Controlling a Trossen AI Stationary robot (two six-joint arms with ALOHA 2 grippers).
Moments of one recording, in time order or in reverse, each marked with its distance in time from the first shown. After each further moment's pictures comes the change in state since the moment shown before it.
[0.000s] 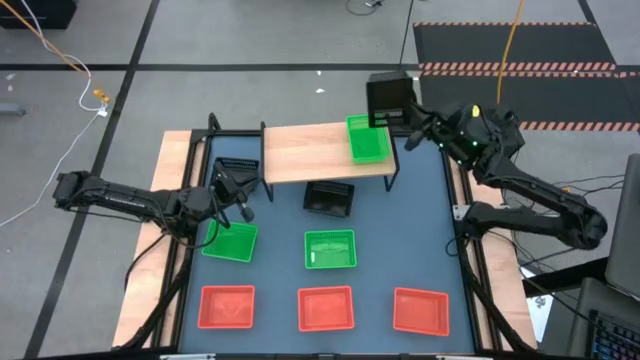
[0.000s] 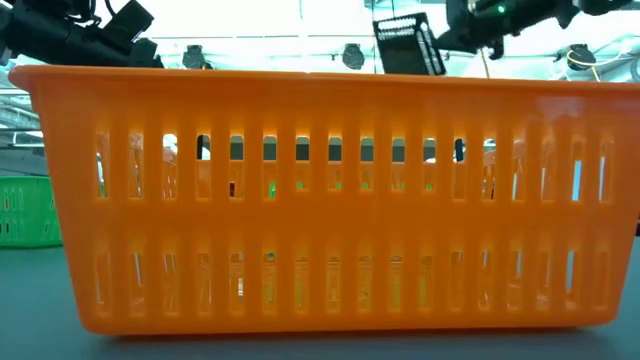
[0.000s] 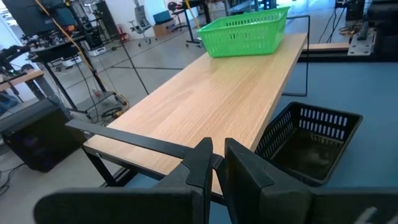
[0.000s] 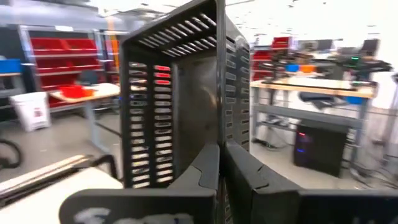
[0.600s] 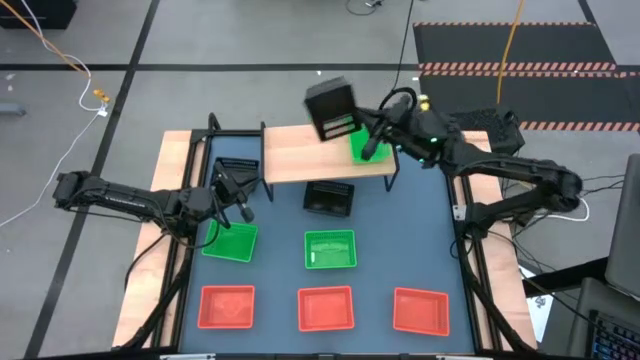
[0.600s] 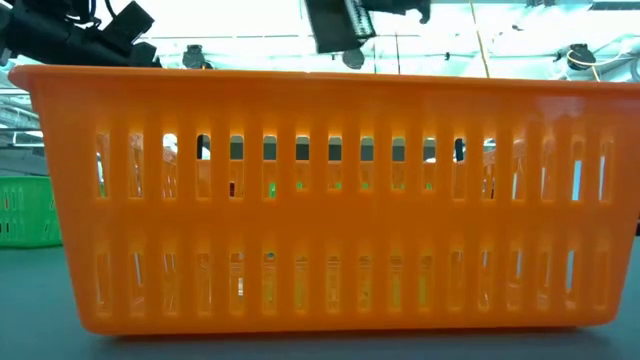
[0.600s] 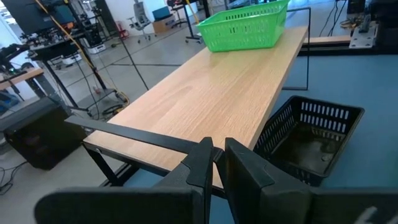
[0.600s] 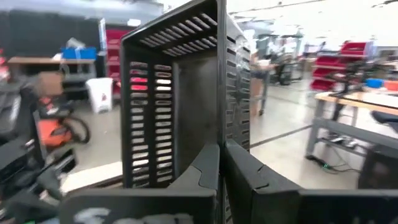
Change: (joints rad) left arm 0.000 0.000 0.000 -0.022 0.000 -0.004; right arm 0.327 0.420 0.394 -0.002 0.078 -0.068
